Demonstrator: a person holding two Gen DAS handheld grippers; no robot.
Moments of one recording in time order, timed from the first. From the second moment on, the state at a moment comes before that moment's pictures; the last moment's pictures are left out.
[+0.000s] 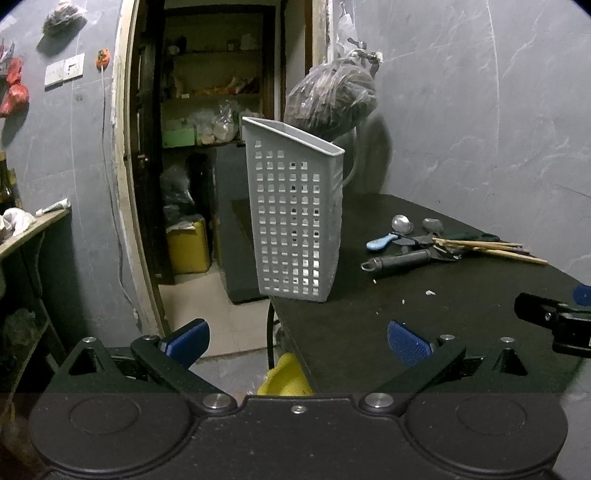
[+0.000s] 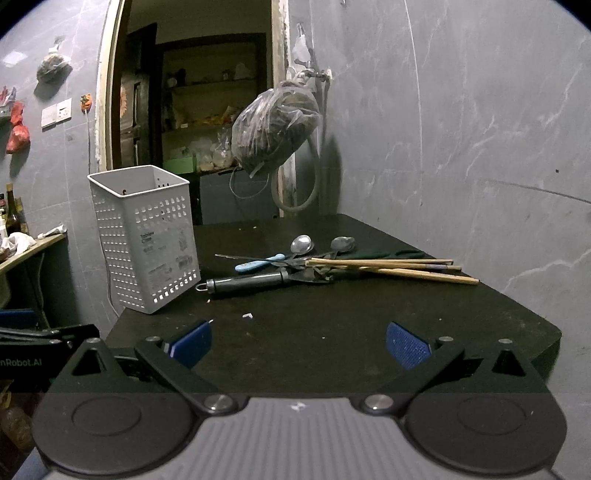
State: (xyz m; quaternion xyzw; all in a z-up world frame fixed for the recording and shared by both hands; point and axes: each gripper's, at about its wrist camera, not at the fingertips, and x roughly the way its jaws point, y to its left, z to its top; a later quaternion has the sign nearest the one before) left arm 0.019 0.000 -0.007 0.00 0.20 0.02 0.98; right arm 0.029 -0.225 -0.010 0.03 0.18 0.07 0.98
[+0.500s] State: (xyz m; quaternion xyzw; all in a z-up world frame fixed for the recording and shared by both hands) left arm 0.086 0.017 0.004 0.04 0.15 0.01 0.99; right arm 0.054 -0.232 -0.015 0.01 0.14 0.07 0.99
